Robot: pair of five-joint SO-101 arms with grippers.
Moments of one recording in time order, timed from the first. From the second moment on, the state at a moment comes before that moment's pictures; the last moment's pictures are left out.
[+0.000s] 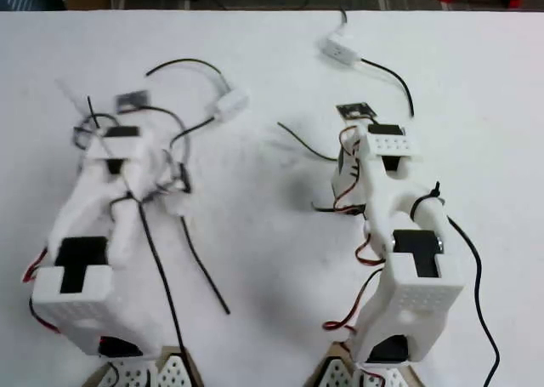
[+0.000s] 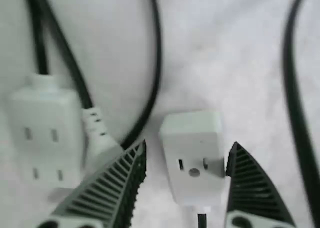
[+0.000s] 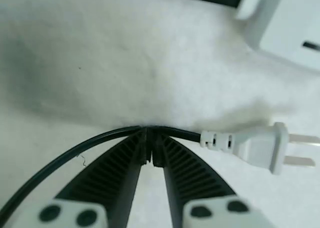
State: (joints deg) left arm -11.3 11.0 20.0 63.4 13.5; right arm -2.8 19.8 13.3 69.1 12.5
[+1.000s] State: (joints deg) left arm -7.8 8.3 6.9 84.9 17.0; right arm -2.9 19.8 13.3 69.1 12.5
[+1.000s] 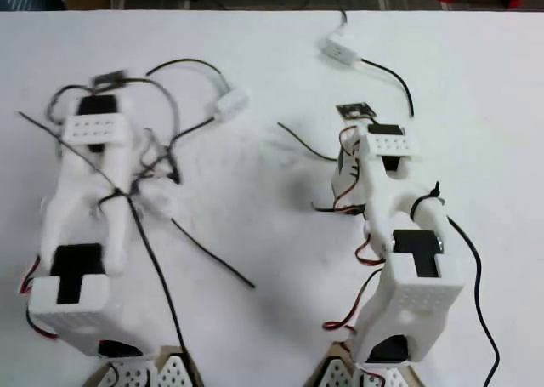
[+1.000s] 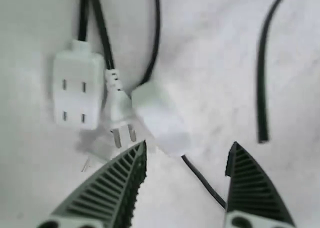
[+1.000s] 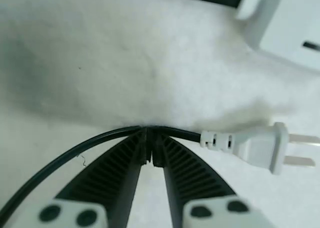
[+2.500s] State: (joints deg) left arm 14.9 9.5 19.3 69.2 4.4; right arm -2.5 19.8 13.3 69.1 12.5
